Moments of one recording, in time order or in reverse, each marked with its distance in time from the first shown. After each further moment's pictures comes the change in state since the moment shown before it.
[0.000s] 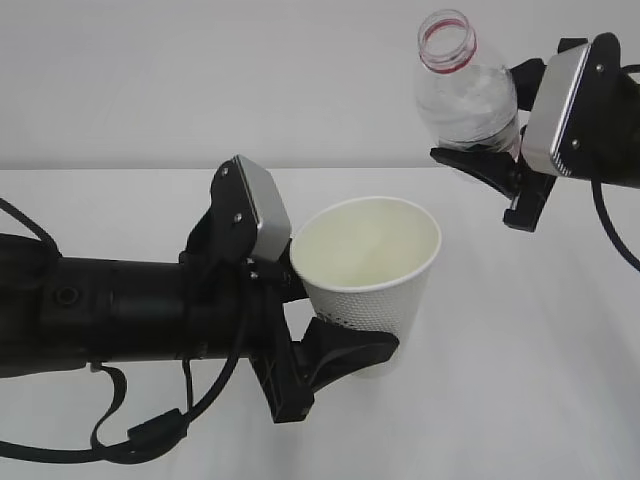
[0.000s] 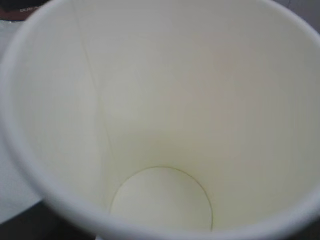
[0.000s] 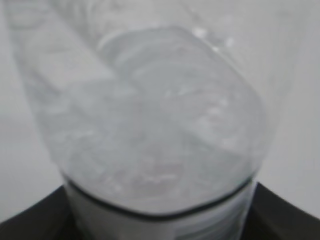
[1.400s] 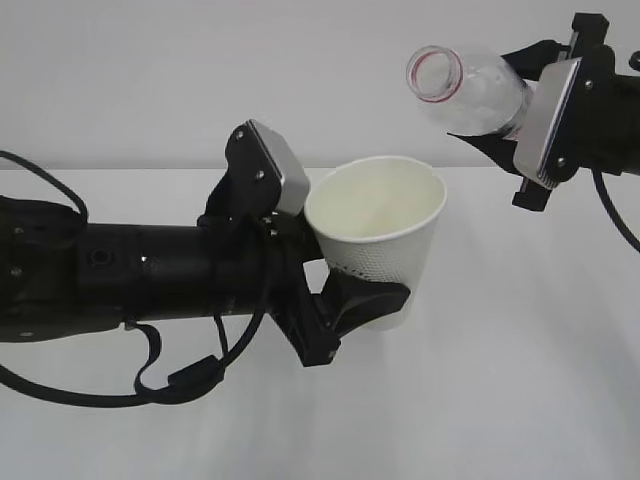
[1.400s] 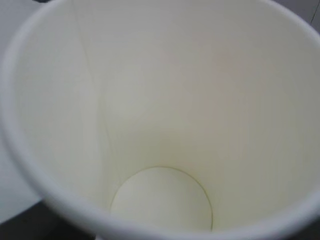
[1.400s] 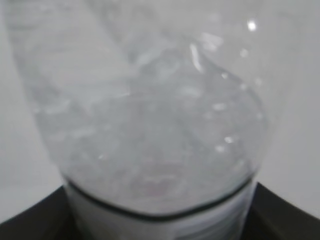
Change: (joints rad) left arm 0.006 0.032 -0.097 -0.051 0.058 0.004; right arm 0.000 0.000 0.000 0.176 0.047 -0.379
